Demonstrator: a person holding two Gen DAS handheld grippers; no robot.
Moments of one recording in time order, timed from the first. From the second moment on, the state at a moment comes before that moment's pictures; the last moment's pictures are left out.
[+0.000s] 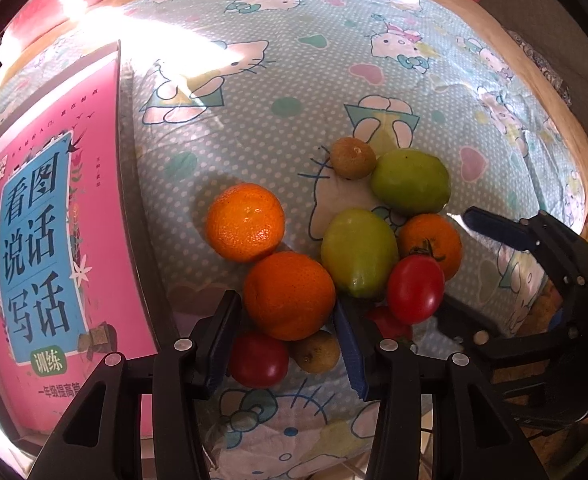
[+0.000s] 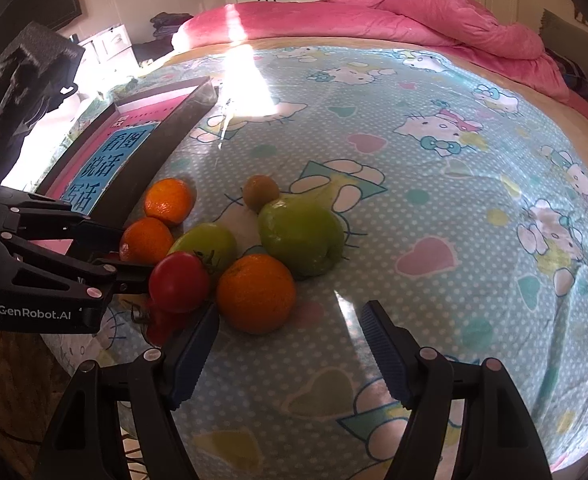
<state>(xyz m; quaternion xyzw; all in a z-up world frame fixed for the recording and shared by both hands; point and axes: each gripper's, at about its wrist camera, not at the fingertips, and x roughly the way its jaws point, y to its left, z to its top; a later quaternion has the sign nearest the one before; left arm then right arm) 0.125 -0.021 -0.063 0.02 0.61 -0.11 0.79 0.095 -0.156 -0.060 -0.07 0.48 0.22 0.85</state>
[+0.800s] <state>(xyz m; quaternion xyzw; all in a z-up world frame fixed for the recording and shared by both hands) 0.105 0.014 -0.023 -0.05 0.57 -0.11 0.81 0.093 -0.202 -0.043 0.05 0.45 0.19 0.87</state>
